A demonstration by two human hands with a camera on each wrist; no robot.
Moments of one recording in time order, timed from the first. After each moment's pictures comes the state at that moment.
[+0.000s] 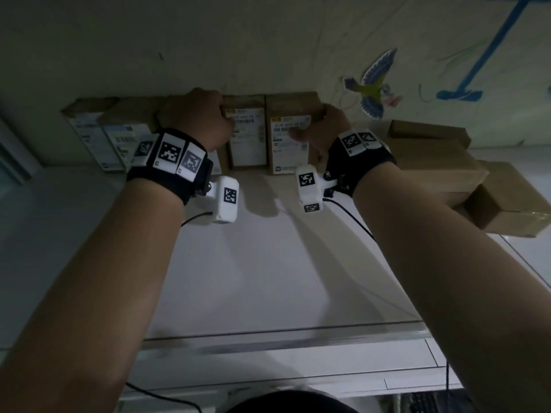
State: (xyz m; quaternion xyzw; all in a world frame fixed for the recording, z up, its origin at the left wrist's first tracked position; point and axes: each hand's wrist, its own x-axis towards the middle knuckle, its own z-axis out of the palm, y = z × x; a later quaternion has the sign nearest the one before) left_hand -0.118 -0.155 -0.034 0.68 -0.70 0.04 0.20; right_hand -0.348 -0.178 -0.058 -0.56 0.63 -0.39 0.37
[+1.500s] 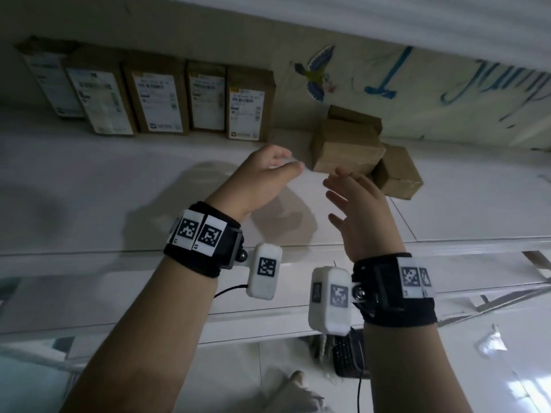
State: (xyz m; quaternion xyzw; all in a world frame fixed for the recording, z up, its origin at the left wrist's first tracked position) left_hand -0.272 0.034 -0.086 0.51 -0.61 -0.47 0.39; right_hand -0.441 0.104 -0.069 -0.35 0.60 -0.54 0.48
